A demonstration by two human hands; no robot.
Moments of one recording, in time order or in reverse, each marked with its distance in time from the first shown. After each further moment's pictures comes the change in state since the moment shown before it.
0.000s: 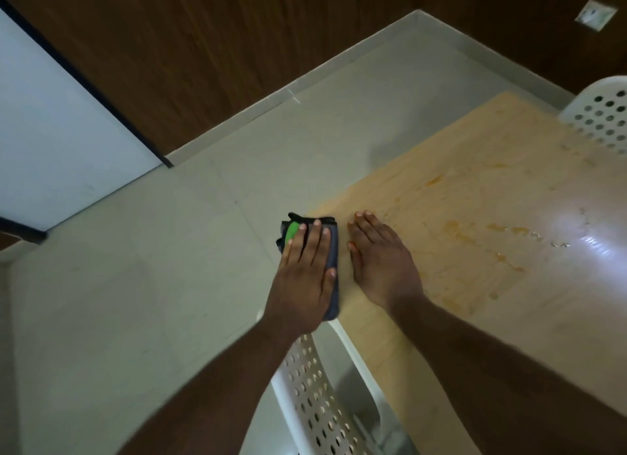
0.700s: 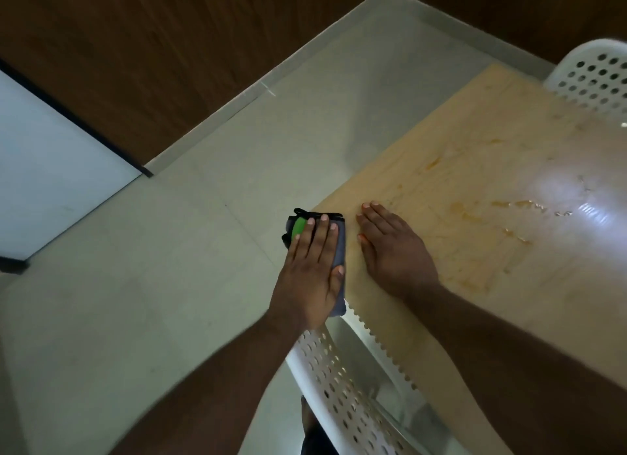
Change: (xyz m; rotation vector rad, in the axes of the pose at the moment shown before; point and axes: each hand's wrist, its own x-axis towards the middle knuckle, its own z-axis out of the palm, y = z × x) left_hand 0.011 -0.029 -0.004 -0.018 -0.055 0.171; right_hand 0.002 0.001 0.004 0.051 0.083 0.049
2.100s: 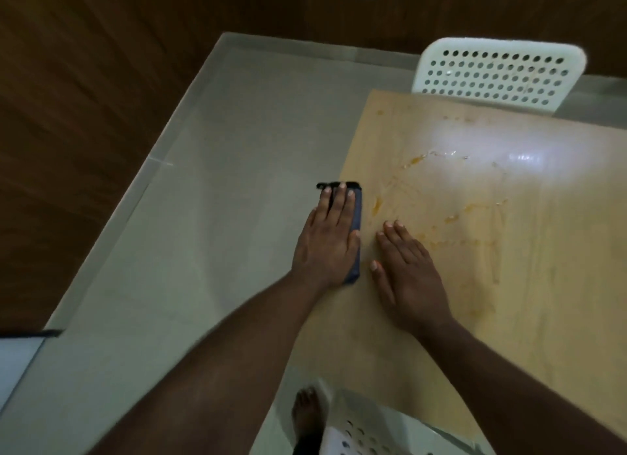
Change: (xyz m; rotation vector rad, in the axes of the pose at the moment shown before) left_hand 0.247 0.018 -0.018 0.025 -0.130 0.483; right_hand 0.025 0.013 -0.011 0.065 0.206 0.643
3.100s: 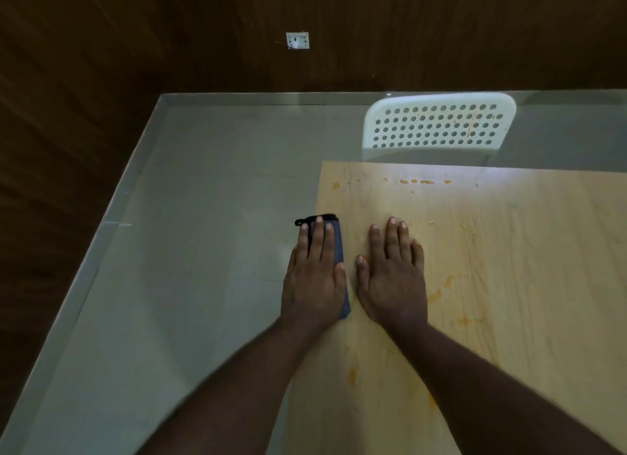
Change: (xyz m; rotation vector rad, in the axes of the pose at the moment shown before) left_hand 0.125 -0.002 -0.014 -0.015 -0.012 0.058; right_hand 0.154 0.032 -0.006 -0.210 0.094 0.426
